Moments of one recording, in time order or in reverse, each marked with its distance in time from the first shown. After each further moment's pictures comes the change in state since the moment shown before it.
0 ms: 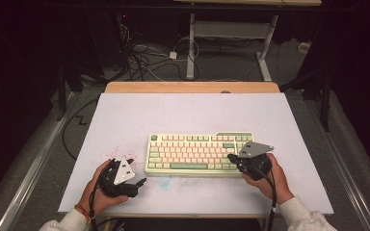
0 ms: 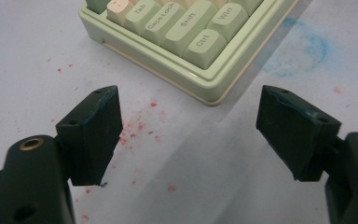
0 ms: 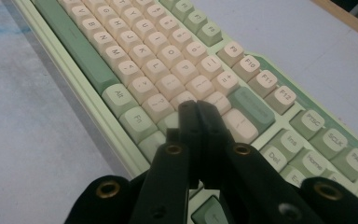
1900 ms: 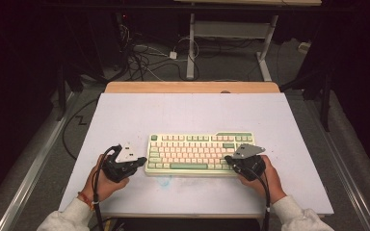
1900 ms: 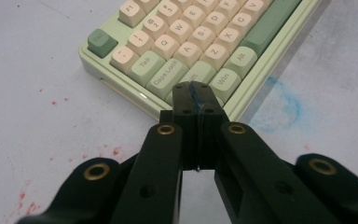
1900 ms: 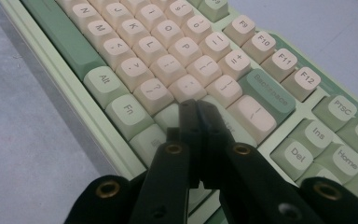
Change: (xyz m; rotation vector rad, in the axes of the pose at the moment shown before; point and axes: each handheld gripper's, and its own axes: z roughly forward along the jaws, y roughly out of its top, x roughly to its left) left arm 0.027 0.045 -0.005 0.028 -0.132 -0.067; right arm 0.003 -0.010 0.022 0.035 -0.021 0.011
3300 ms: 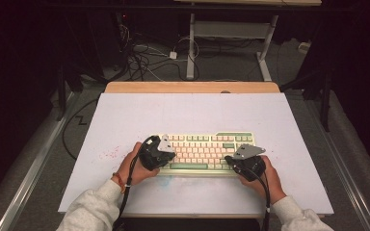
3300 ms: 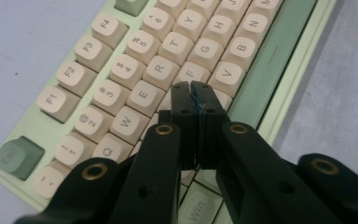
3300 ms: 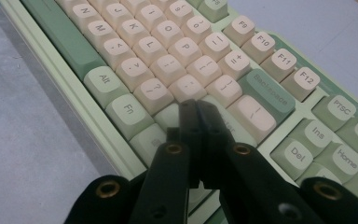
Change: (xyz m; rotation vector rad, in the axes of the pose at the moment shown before) left arm -0.017 0.064 0.069 0.089 -0.089 0.122; right arm 0.001 -0.001 0.000 -0.005 -0.004 -0.003
